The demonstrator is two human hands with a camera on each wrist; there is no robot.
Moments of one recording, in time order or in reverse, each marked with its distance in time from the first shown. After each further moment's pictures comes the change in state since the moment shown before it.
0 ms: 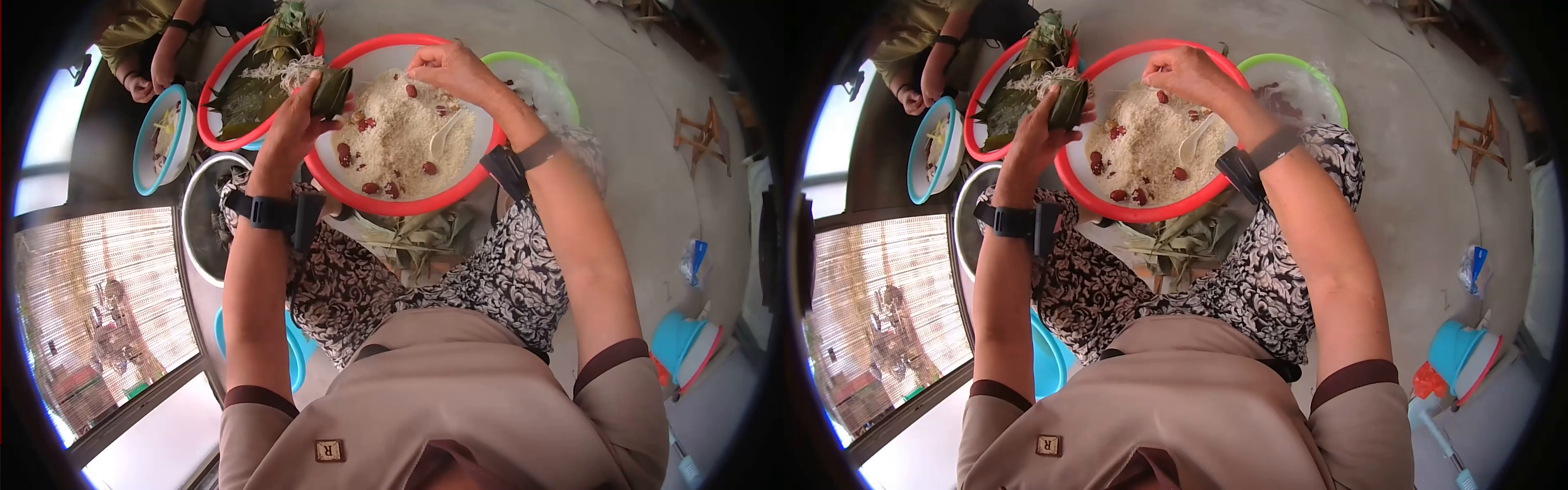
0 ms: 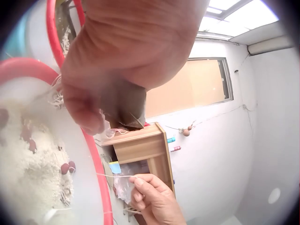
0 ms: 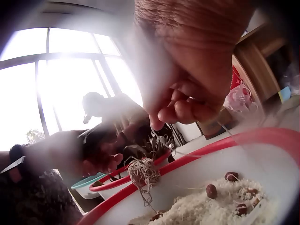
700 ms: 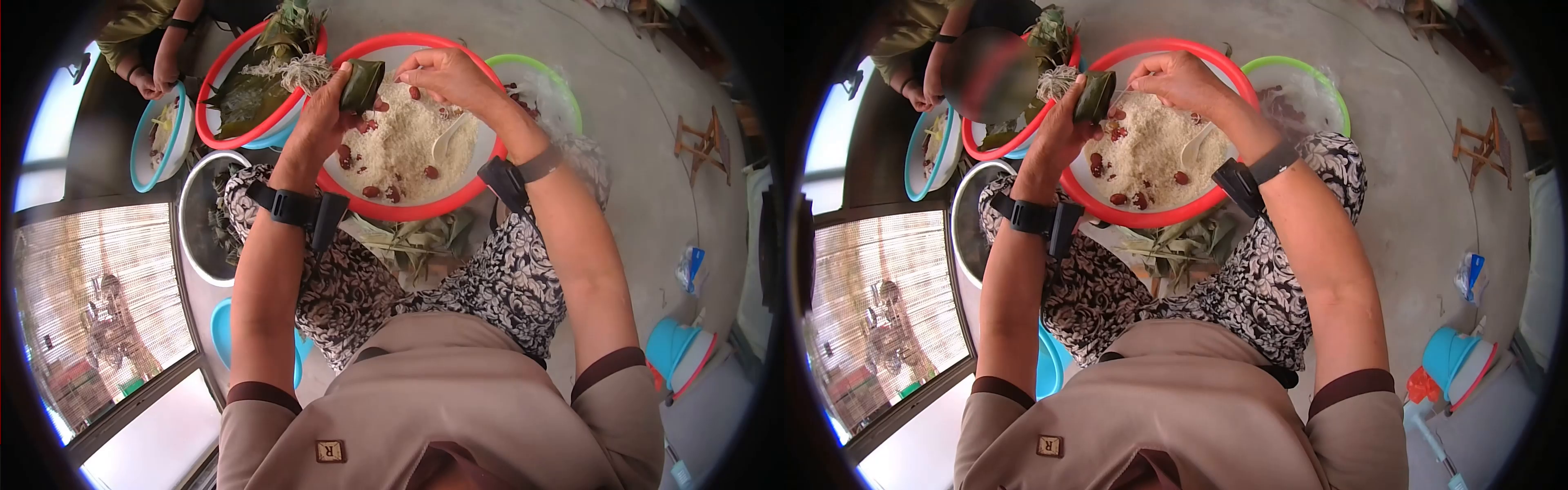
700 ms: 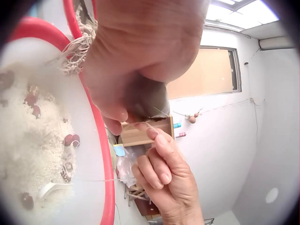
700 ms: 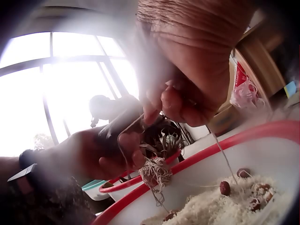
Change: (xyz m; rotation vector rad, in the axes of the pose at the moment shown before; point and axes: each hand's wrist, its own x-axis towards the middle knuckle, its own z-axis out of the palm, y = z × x) left_hand 0.017 -0.008 0.024 -0.067 -0.129 0.027; right_hand -0.001 -0.025 0.008 0.266 -0.073 0.136
